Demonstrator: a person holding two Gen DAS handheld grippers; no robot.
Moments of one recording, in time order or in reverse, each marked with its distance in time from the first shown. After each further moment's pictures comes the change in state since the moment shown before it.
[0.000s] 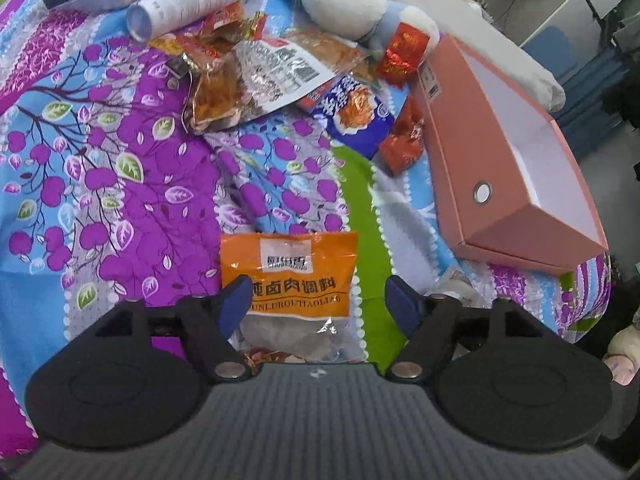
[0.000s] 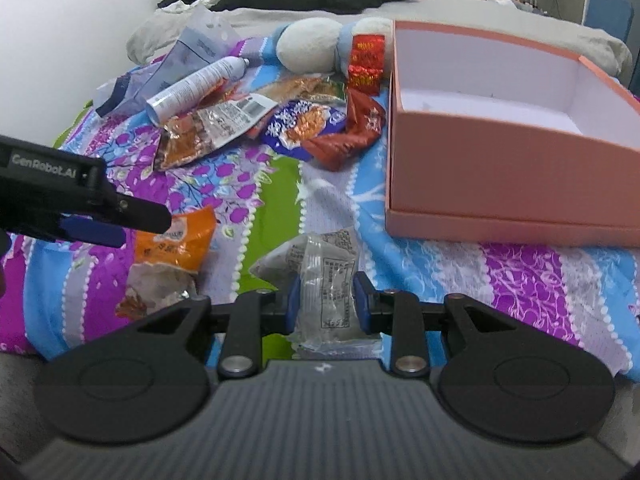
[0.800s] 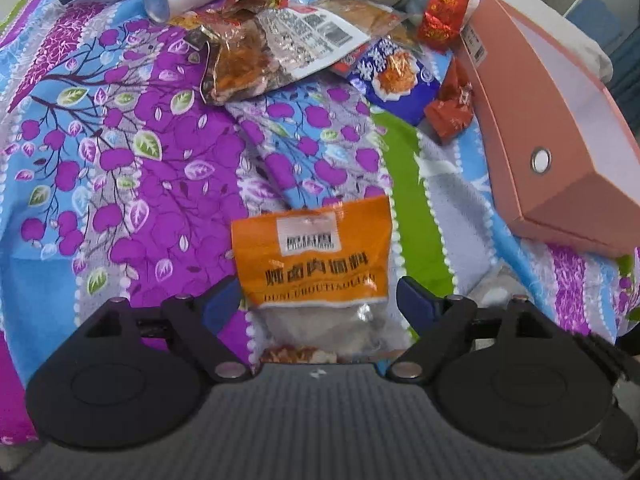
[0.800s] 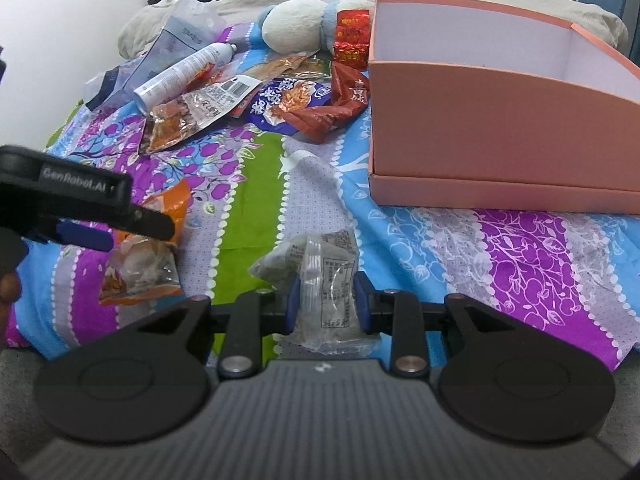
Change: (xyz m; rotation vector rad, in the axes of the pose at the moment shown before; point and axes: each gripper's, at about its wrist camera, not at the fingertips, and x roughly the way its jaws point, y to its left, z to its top) left arm 0.031 -0.011 -0.007 0.033 0.058 0.177; right arm 0.010 -0.015 -0.014 0.045 0.035 0.010
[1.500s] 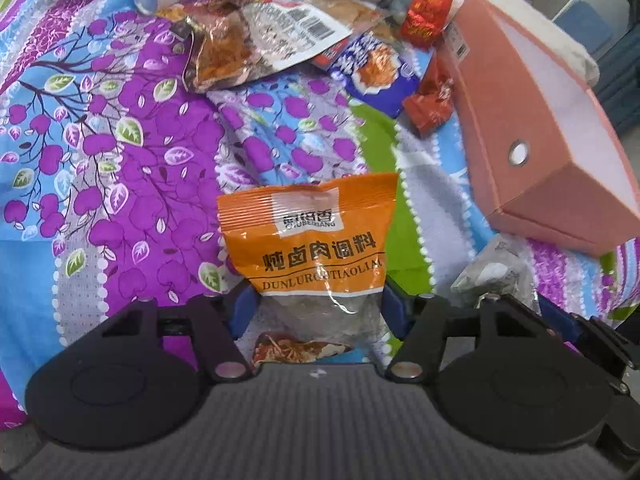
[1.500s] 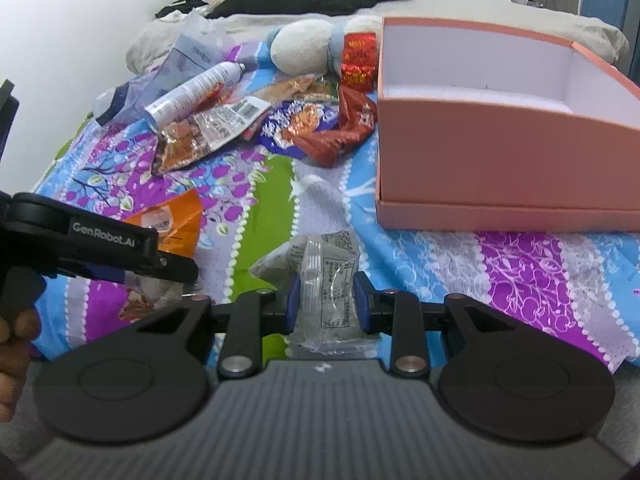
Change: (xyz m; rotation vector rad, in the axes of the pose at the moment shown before) left arm -0.006 -0.006 -0.008 -0.018 -0.017 -0.070; right arm -0.017 0.006 0.008 -0.004 -0.052 0.012
